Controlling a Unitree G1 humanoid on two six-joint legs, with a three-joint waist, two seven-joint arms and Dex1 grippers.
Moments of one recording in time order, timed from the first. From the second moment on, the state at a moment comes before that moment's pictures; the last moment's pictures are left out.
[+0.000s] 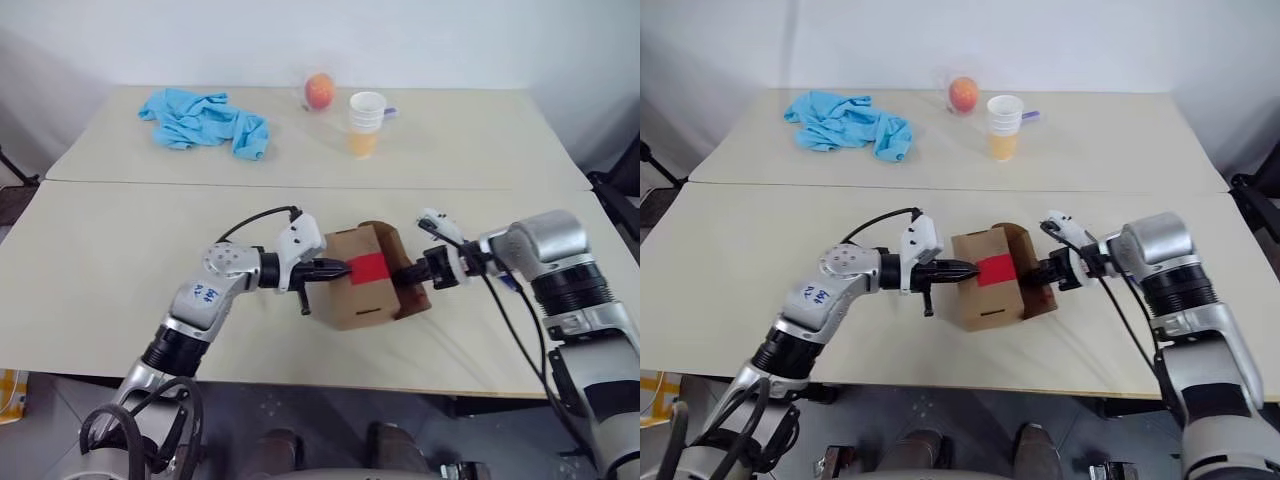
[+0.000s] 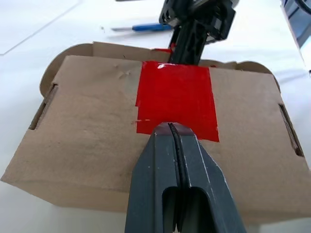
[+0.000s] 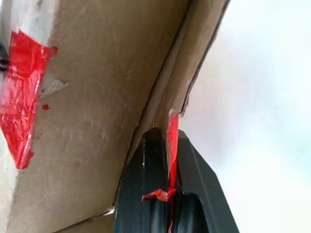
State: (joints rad) left arm -0.65 0.35 -0.27 0.06 -0.23 0.44 -0.88; right arm -0.95 -0.74 0.27 0.36 0.45 1.37 1.04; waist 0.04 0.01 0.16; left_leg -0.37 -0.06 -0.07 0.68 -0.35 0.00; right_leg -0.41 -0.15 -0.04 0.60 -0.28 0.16
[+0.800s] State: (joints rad) left arm -0.67 0.06 -0.29 0.40 -0.11 0.20 -0.68; right arm -1.34 -1.04 0.54 0.16 0.54 1.61 0.92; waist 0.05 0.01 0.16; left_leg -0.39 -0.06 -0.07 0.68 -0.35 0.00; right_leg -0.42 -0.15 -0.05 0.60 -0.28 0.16
